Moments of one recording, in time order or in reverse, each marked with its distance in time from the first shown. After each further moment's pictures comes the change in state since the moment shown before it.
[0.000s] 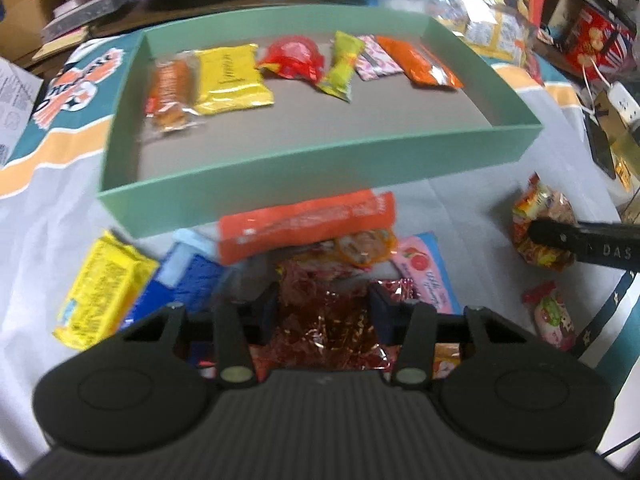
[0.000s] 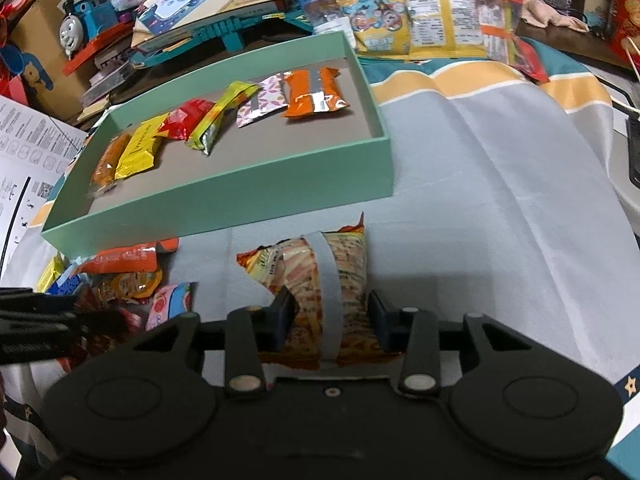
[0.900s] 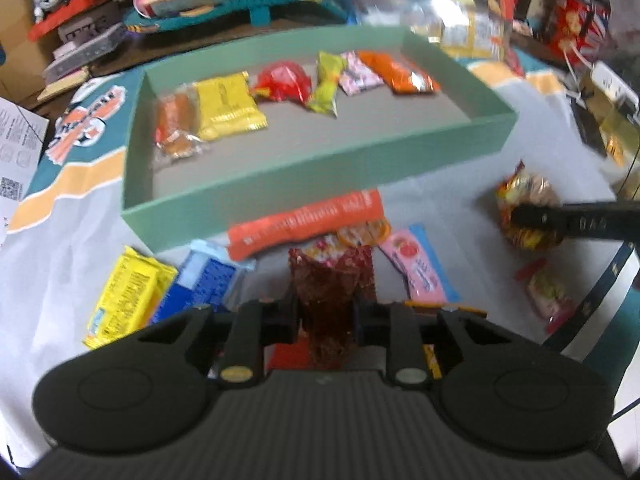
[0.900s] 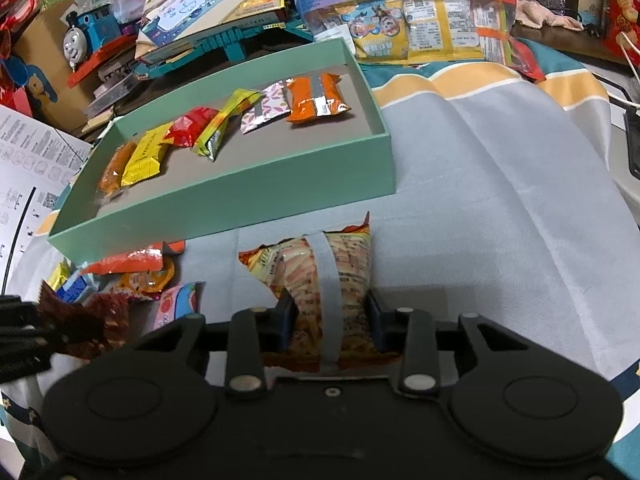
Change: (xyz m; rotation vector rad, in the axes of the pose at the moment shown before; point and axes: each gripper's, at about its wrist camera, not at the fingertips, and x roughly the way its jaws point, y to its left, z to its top) left arm -0.029 -0.012 -0.014 0.102 -0.071 0.038; right arm -0.004 0.003 -0.007 0.019 -0.039 0.011
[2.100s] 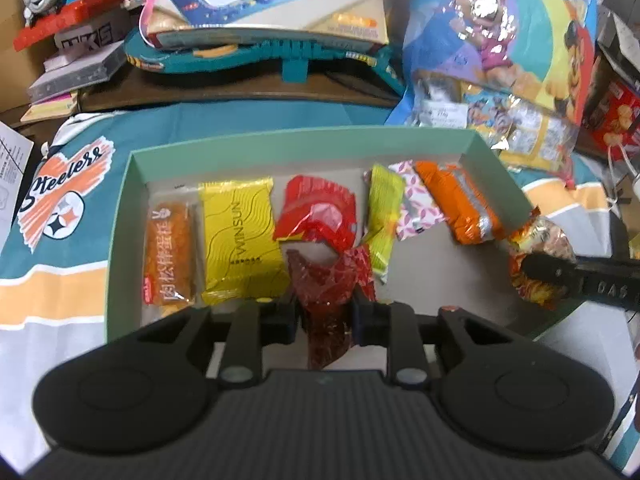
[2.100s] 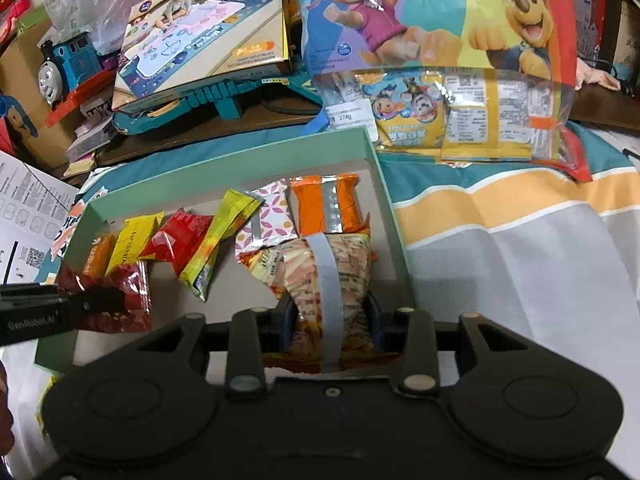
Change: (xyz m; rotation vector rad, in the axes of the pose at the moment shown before) left arm 0.076 0.043 0.143 -0.142 -0.035 -0.015; right arm 0.069 0.019 0.141 -0.028 -0.032 -0.003
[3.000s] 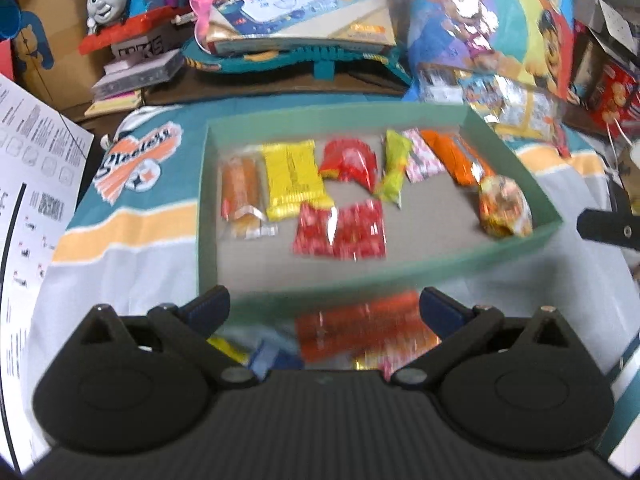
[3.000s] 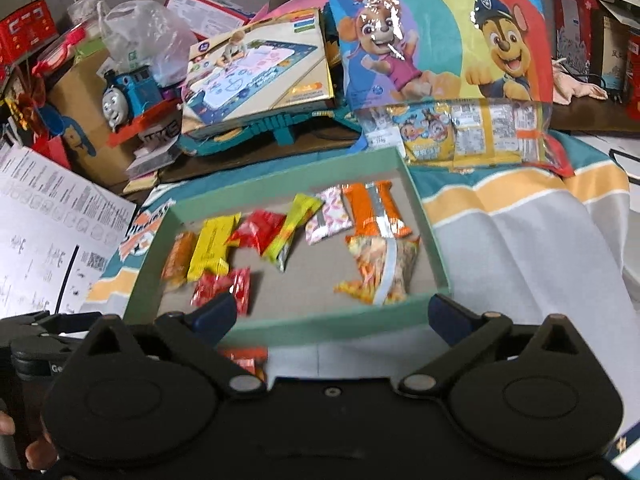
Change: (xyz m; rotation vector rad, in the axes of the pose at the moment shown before) left arm -0.097 0.003 -0.085 0.031 -0.042 0.089; right arm -0.117 0.017 -0.062 0.008 -0.097 0.082
